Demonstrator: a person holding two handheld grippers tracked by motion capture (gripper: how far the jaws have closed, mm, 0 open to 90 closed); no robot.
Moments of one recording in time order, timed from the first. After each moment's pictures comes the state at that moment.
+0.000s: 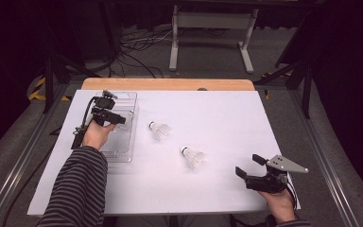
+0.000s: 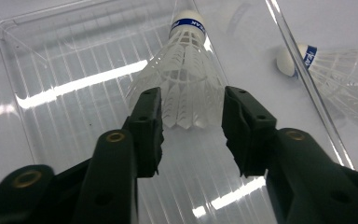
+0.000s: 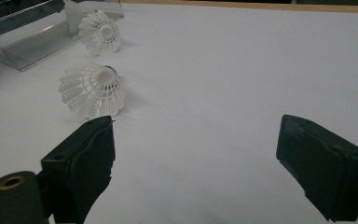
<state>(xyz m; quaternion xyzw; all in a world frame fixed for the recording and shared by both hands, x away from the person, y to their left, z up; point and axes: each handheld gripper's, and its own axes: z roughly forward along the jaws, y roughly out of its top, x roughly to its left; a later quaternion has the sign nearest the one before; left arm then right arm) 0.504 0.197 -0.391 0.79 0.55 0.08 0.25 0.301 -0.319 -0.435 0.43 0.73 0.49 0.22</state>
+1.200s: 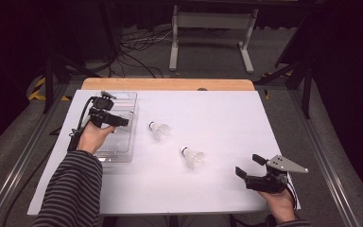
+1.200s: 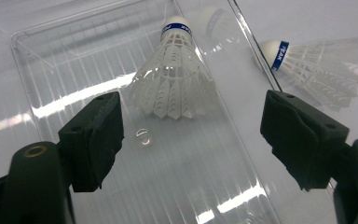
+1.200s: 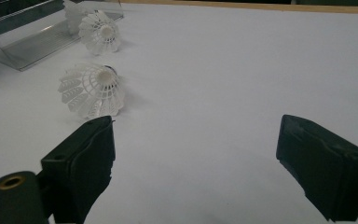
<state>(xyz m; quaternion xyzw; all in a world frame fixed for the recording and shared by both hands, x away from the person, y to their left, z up) 0.484 0.197 -0.375 0.80 0.54 0.10 0.26 0.300 -0.319 -0.435 0.43 0.73 0.49 0.22</state>
